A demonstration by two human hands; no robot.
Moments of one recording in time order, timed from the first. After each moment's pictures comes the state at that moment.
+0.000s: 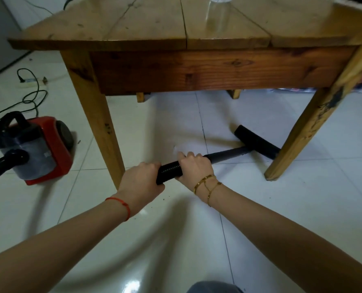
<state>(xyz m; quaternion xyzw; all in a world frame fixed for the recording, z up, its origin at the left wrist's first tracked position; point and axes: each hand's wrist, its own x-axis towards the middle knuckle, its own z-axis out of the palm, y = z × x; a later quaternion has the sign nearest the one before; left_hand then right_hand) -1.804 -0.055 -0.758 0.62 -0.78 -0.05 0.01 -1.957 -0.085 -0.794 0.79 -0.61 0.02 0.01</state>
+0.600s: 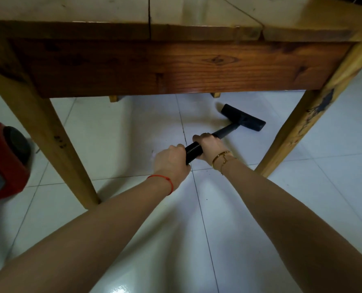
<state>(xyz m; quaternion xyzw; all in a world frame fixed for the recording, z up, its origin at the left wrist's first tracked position) -1.924 -0.149 -0.782 0.60 -0.79 -0.10 0.05 -2.074 -0.197 -0.816 0.77 -0.64 0.02 -0.06</state>
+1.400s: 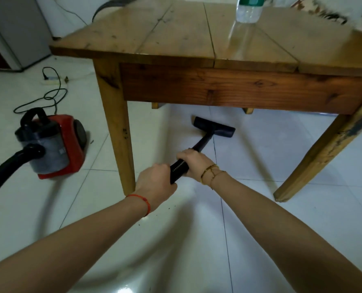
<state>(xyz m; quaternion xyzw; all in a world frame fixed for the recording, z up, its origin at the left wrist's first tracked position) -1.811 -0.072 -0.751 0.68 -0.72 -0.12 0.05 -1.951 -0.160 -0.802 0.87 -0.47 0.07 -0.11</state>
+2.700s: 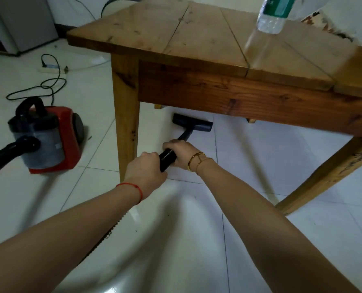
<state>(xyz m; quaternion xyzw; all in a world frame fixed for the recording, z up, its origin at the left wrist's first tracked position) -1.761 -0.115 -0.754 0.72 -0.68 -0.13 0.09 -1.889 -0.210 -0.782 0.89 -0.43 0.03 -0.13</state>
